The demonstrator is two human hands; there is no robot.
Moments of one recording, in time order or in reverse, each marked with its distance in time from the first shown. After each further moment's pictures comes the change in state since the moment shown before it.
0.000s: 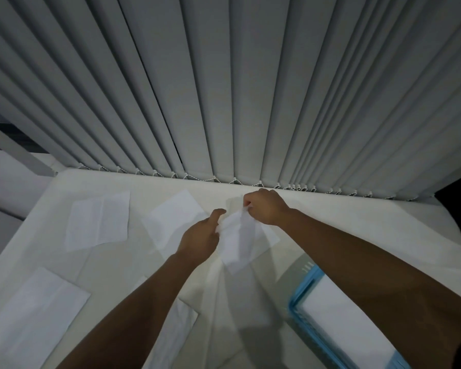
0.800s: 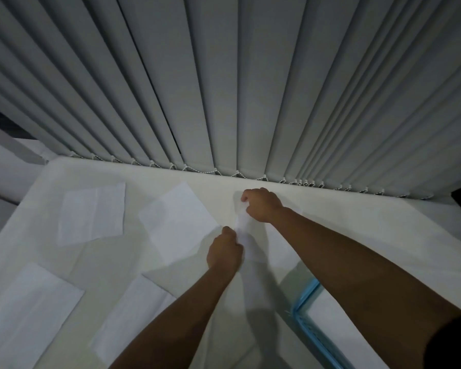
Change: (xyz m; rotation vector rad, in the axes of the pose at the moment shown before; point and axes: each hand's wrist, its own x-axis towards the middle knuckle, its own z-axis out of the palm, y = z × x) left_hand 0.010 0.035 0.072 -0.272 -0.011 -0.480; right_hand 0.034 0.004 0.034 0.057 -0.087 0.148
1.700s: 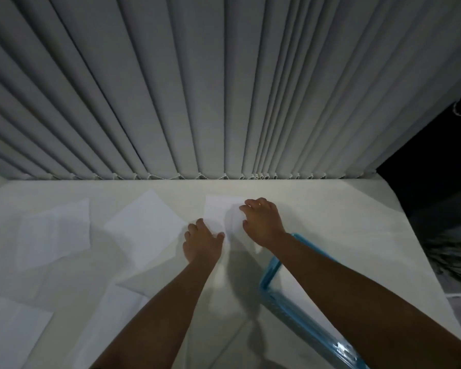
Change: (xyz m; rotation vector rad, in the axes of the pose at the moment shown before) left_hand -0.019 0.022 0.005 0.217 0.098 0.052; right_hand -0.120 0.038 0.008 -0.183 0.224 0.096
